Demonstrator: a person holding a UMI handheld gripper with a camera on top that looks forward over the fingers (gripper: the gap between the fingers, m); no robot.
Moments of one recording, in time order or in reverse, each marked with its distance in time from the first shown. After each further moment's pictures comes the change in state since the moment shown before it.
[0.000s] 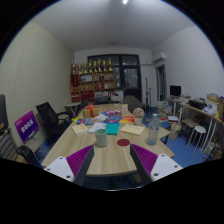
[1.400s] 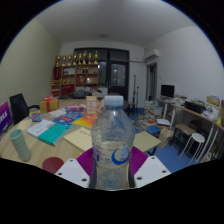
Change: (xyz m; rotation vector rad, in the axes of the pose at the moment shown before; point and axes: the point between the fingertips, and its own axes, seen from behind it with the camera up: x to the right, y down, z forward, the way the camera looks) arm 0.274 0.028 0.395 -0.002 0.144 -0.067
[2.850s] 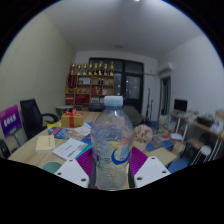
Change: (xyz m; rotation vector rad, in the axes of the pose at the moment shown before) arm -0.182 -0.095 -0.020 0.122 -0.112 -0.049
